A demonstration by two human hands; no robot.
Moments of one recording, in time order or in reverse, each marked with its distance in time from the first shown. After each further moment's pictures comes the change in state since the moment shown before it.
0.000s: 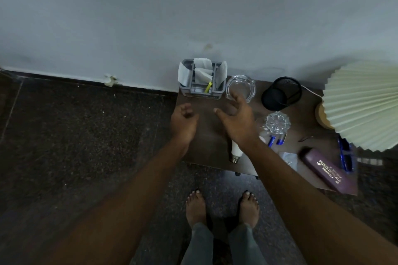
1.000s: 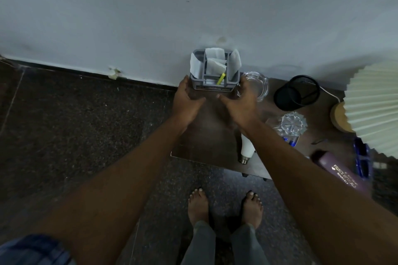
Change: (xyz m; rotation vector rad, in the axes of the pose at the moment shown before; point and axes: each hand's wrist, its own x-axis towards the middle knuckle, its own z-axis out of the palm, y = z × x) left_hand 0.051 0.018 -0.013 0.003 -0.174 0.247; right_hand 0.042 0.000 0.026 0.059 0.005 -0.019
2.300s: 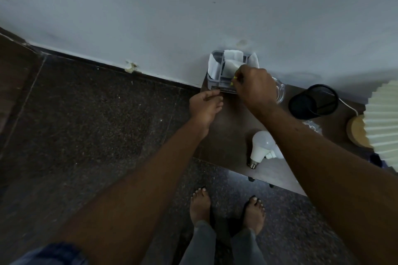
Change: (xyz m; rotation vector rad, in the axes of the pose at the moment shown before) left_hand -0.023 0.014 0.015 -0.344 0.101 -0.292; right_hand 0.034 -0.045 0.005 -0.955 -0.015 -0.422
